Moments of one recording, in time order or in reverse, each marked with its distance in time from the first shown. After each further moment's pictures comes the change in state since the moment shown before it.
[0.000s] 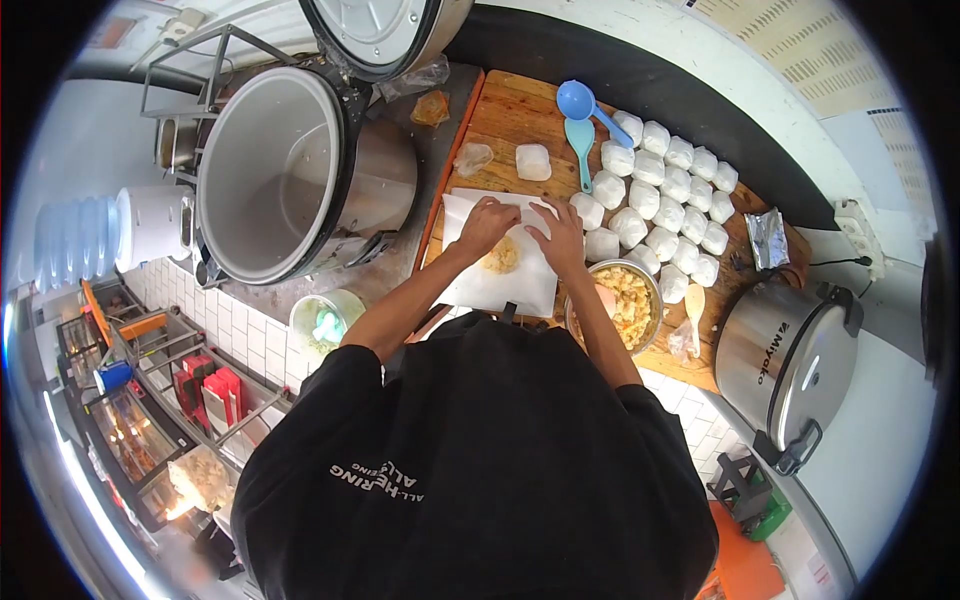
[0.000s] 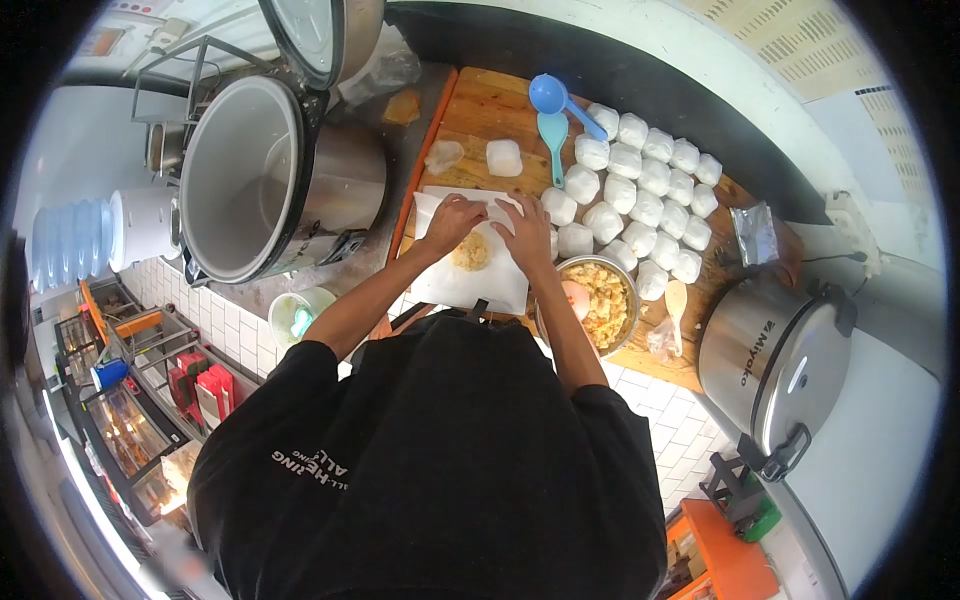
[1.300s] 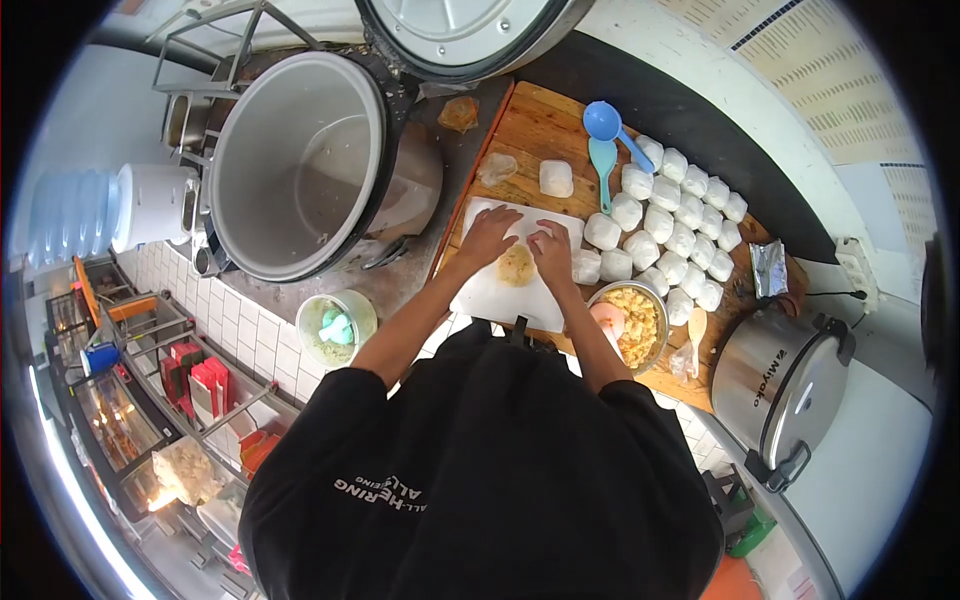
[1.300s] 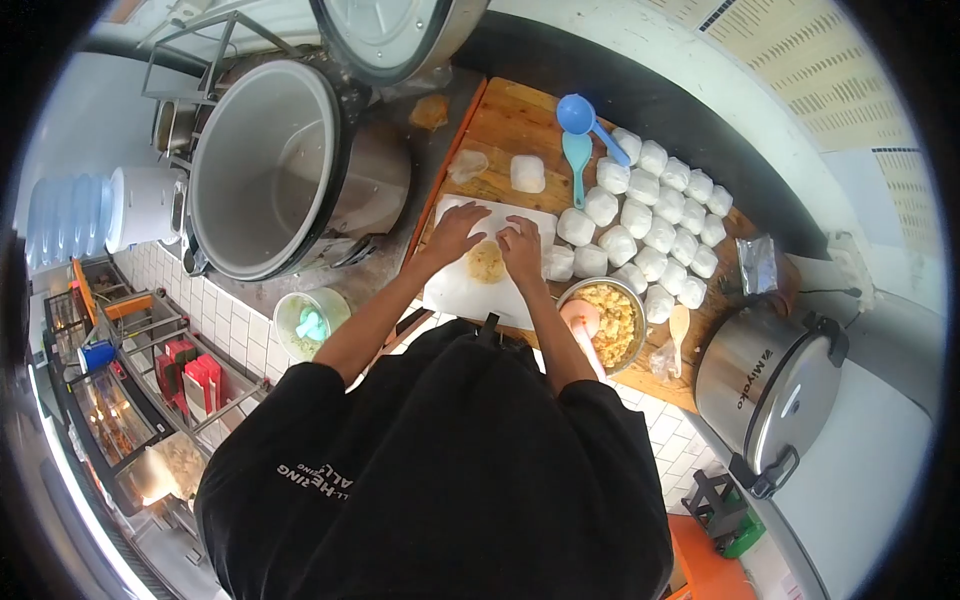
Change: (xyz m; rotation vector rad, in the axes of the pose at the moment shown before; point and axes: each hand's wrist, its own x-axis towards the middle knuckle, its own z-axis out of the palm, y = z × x) left_hand -0.033 -0.026 -0.012 -0.071 0.020 -0.198; right_hand -0.011 0.013 0.078 0.104 -0.030 -0.003
